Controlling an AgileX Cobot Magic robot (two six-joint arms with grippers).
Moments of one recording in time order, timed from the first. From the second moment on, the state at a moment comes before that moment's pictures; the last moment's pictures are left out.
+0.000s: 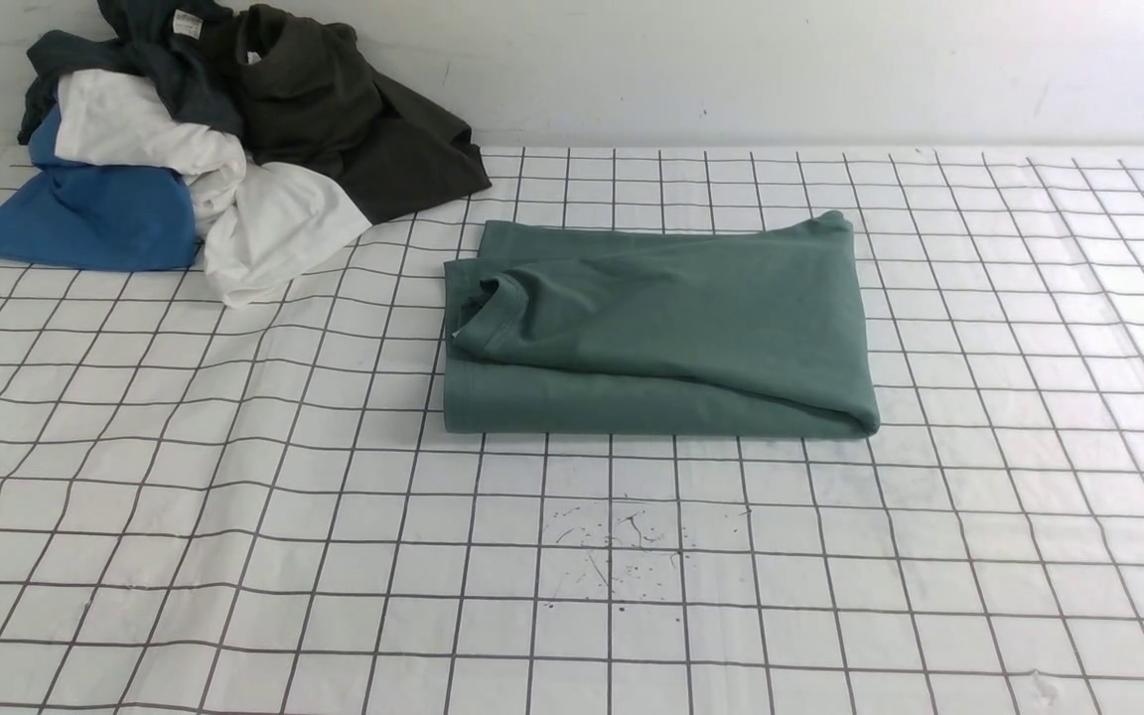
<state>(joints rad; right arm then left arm) 0.22 0.00 -0.02 0.18 0.15 -0.29 -0.28 0.07 -0.29 0.06 0.46 0.08</state>
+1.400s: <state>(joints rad) -0.02 -0.01 0.03 -0.07 0.35 -0.01 -0.28 0.07 -0.29 0.06 0.46 0.08</state>
